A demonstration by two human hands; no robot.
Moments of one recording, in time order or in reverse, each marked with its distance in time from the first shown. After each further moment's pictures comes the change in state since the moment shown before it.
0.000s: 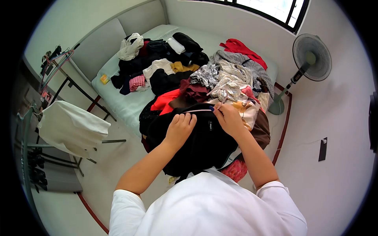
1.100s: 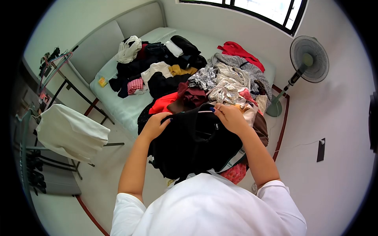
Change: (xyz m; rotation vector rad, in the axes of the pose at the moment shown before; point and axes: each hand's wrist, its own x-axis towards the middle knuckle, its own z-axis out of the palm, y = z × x) left_hand -0.027 -0.082 0.024 -1.066 -0.173 -0.466; right_hand 0.013 0.005 -0.019 0.002 -0.176 0.030
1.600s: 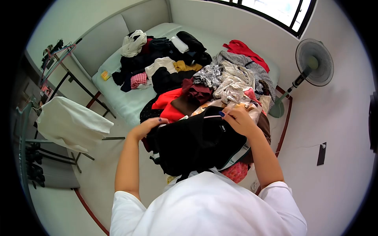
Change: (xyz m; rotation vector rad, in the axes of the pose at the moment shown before) left_hand -0.031 -0.025 -0.038 -0.584 -0.366 -0.459; right_hand -0.004 -0.010 -0.013 0.149 -0.144 -0.040
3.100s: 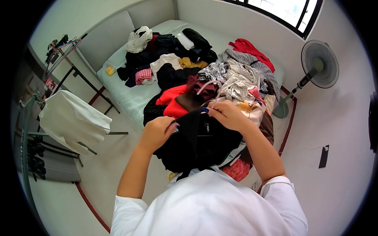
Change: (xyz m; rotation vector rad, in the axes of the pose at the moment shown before) left_hand -0.036 0.048 0.074 0.867 0.573 0.672; right_hand 0.031 -0.033 0.018 0.191 -0.171 -0.005
